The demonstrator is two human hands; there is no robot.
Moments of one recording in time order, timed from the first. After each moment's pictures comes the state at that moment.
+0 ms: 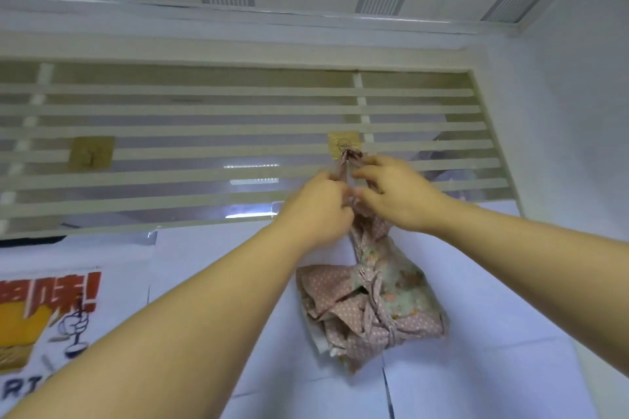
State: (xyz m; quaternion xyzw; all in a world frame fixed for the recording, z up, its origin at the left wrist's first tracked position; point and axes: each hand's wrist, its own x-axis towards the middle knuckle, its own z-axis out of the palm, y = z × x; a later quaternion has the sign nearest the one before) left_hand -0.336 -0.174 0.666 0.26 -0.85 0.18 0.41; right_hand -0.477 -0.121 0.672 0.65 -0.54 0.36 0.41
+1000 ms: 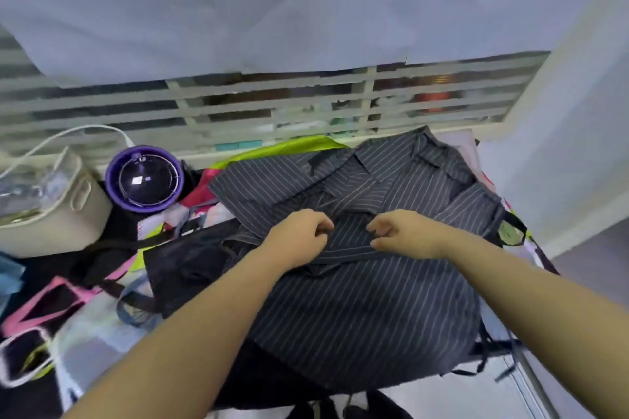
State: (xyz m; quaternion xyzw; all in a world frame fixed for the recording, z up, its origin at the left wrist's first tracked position) left_hand -0.153 -0.040 0.006 0.44 -0.85 -0.29 -0.03; right_hand -0.349 0.033 0.029 0.62 -0.70 -0.02 -0.36
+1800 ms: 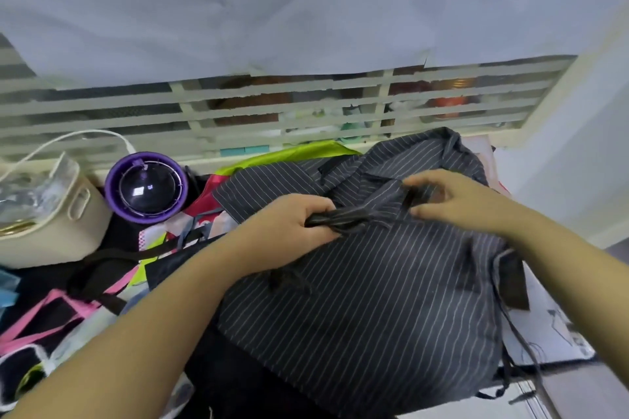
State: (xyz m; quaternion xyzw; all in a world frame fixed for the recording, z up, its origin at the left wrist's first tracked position) left_hand -0.118 -0.045 0.091 0.33 -0.84 -0.43 0.05; right_hand -0.388 0.016 0.069 0.60 -0.72 0.14 -0.32
